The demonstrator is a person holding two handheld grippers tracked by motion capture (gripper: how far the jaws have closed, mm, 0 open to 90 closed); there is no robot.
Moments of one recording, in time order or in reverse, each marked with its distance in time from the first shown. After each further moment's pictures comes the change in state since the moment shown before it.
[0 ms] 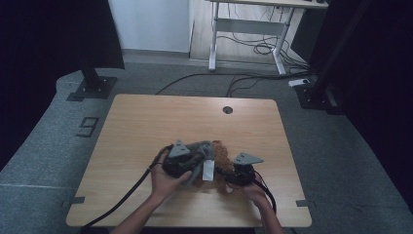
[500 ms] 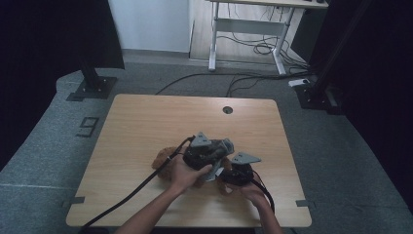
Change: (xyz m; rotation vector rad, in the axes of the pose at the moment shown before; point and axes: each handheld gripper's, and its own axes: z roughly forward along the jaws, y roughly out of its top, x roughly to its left) left arm -0.049 0.040 0.063 0.070 -0.127 0.050; right arm 0.006 0.006 0.002 0.016 -0.016 0.011
